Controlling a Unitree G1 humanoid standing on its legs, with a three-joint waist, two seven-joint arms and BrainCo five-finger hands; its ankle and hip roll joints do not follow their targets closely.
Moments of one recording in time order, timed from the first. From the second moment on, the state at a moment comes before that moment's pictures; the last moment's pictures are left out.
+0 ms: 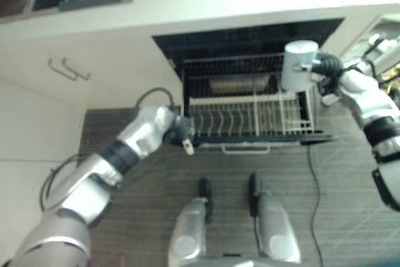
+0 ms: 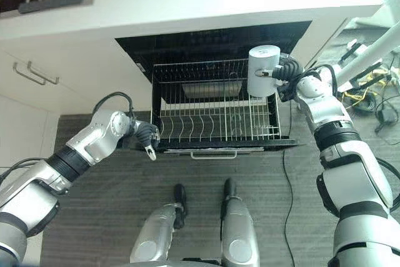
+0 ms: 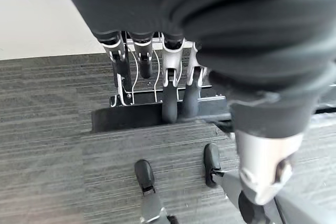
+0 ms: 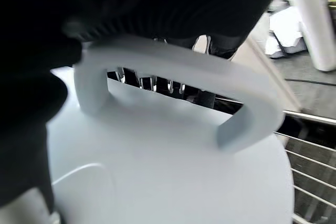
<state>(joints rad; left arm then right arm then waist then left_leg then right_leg) -0.80 0.69 -0.74 0.30 0.38 0.34 -0.81 -1.03 -0.77 0.46 0.82 0.41 0.19 0.10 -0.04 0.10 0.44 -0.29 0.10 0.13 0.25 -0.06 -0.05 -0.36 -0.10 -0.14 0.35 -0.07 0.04</state>
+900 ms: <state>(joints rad) -0.71 0.86 -0.71 0.13 -0.18 0.27 -0.50 -1.09 -0.80 0.50 1.15 0.40 0.25 0.18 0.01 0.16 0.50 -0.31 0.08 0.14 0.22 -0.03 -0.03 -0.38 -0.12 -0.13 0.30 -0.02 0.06</state>
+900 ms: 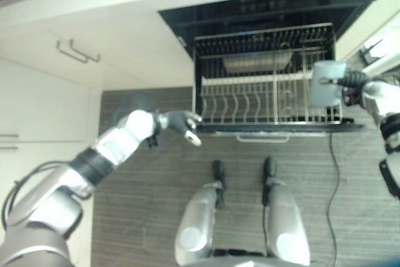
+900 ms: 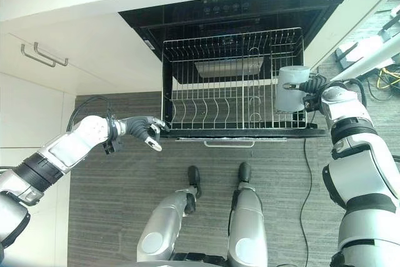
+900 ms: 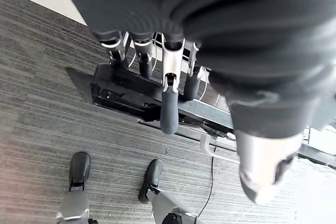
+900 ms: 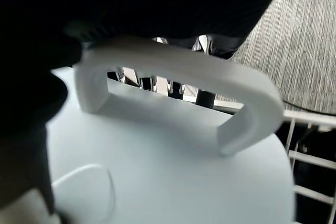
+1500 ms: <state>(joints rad) -0.63 0.93 -0.69 0.04 -0.27 0.19 -0.38 -1.12 -0.80 0.50 1.14 0.37 0.25 0.17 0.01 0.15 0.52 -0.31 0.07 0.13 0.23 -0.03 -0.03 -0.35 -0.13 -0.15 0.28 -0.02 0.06</state>
